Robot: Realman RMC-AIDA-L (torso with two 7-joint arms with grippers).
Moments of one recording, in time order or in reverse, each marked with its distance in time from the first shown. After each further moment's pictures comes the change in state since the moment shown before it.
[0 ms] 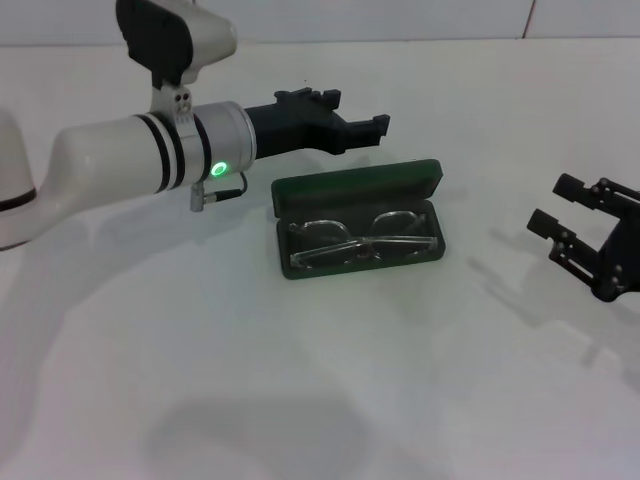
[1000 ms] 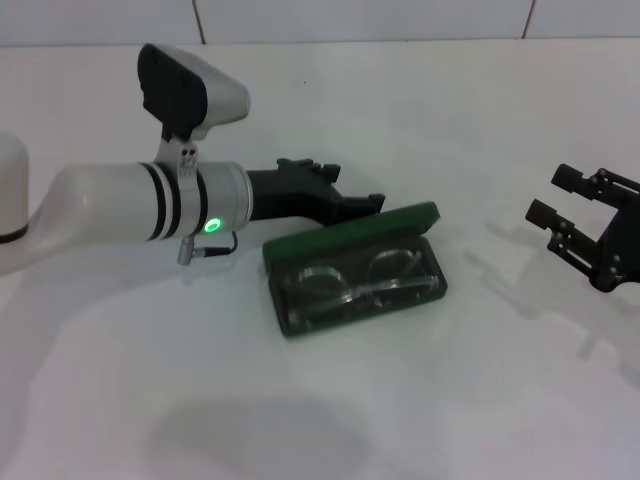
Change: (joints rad) left arm 0.066 -0.002 0.103 0.060 0.175 0.015 -0.164; right arm 0.017 -0.002 0.005 0.001 0.002 0.004 0.004
